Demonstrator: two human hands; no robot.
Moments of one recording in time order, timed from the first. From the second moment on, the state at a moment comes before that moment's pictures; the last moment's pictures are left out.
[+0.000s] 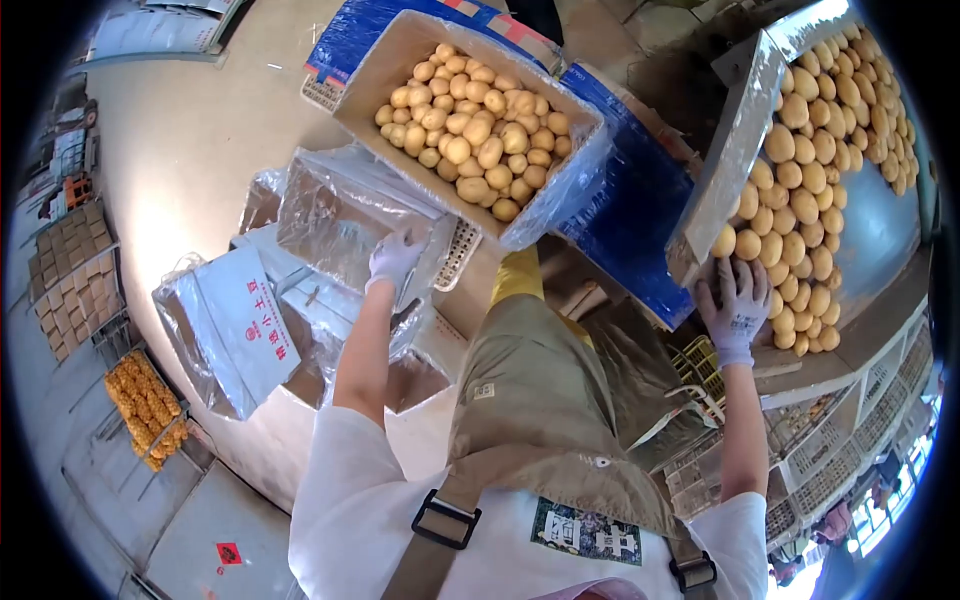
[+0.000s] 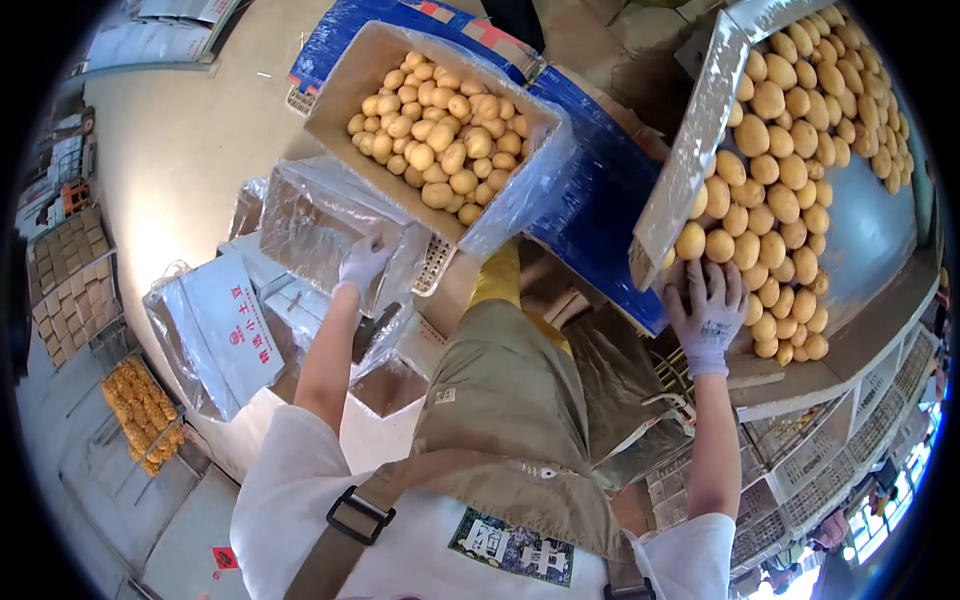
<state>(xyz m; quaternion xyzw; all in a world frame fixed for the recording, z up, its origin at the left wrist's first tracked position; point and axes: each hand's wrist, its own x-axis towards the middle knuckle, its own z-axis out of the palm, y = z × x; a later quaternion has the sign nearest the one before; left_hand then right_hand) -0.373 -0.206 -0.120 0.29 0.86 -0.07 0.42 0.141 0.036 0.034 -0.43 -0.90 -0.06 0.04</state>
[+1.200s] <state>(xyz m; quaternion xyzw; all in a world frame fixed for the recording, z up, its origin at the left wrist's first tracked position) 0.084 -0.225 0.037 0.65 0.58 -0.04 0.49 0.169 0.022 0.025 -0.46 -0.88 -0.05 0.07</state>
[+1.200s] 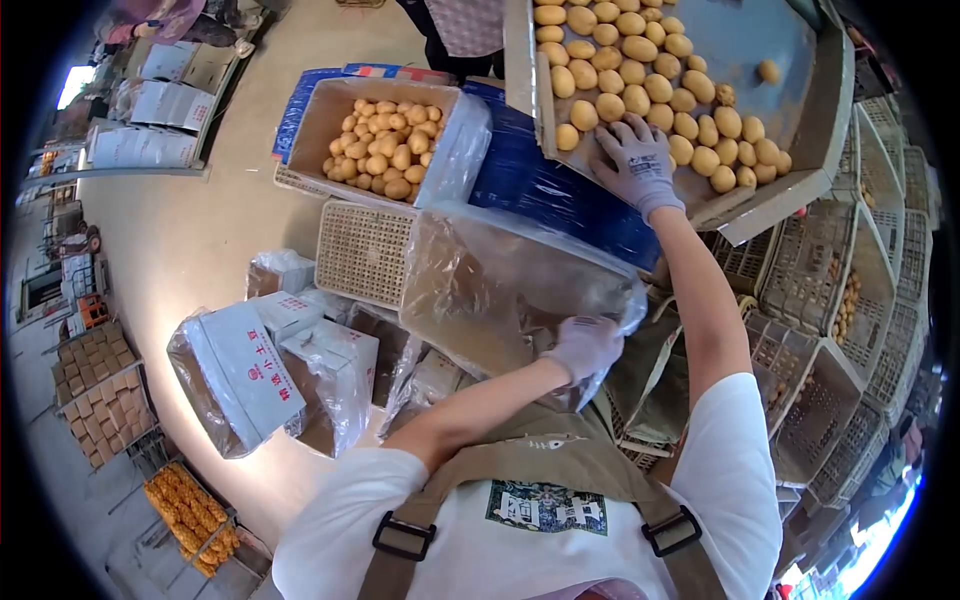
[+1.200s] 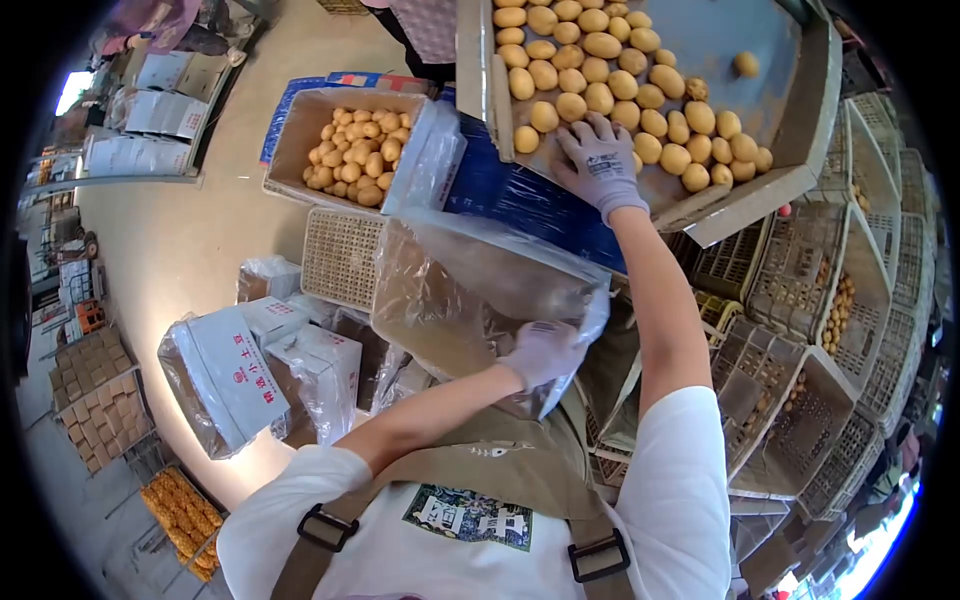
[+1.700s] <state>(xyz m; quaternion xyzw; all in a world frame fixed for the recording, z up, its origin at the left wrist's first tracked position) -0.126 -0.239 -0.045 0.48 0.78 0.09 0.38 0.171 0.025 0.034 -0.49 -0.87 0.01 0.02</state>
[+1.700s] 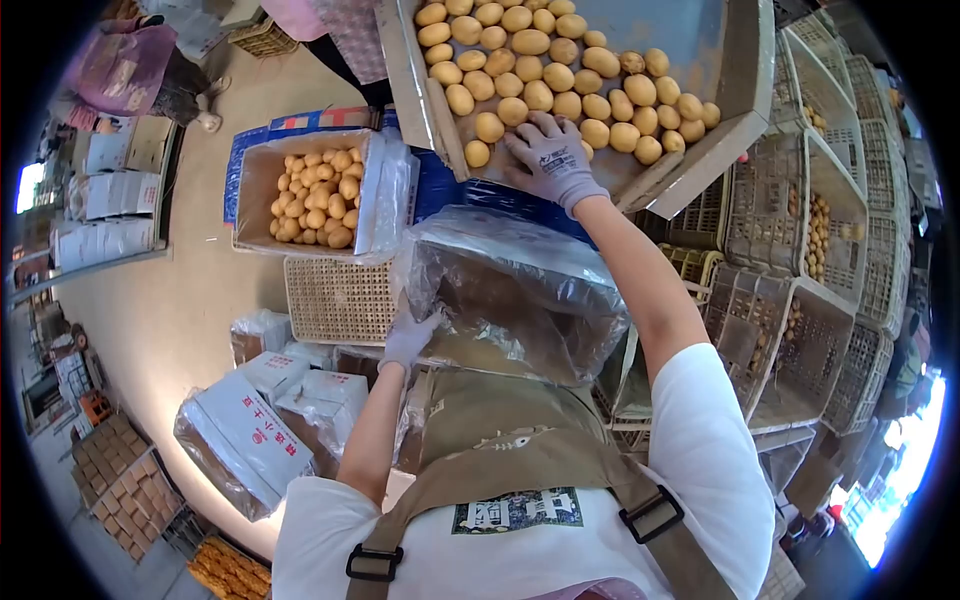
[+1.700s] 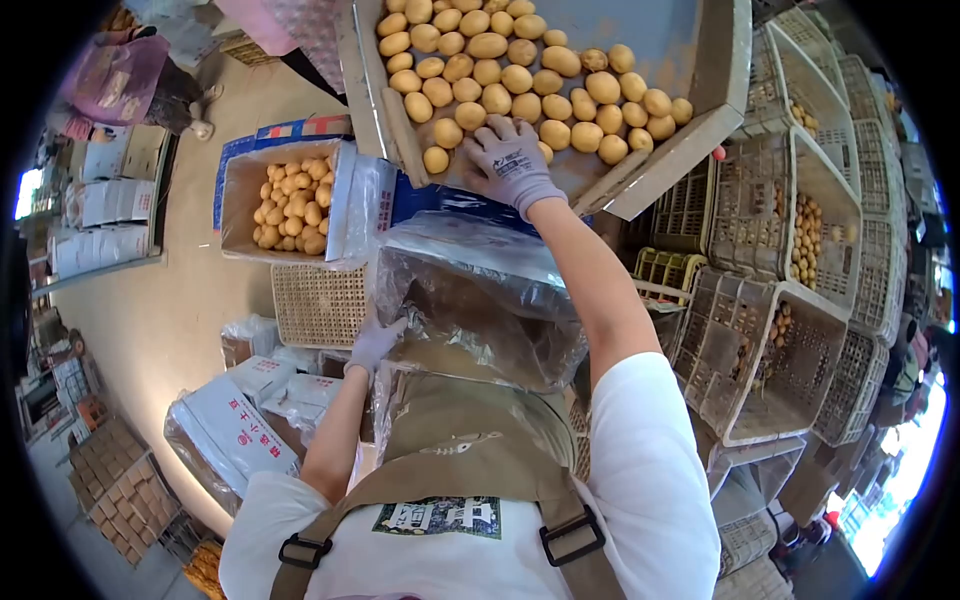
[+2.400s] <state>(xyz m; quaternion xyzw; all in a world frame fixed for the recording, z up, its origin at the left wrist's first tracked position) -0.125 -0.017 -0.007 0.65 0.70 -0.03 0.30 0.172 0.030 0.030 -0.47 -0.88 0.01 0.10</state>
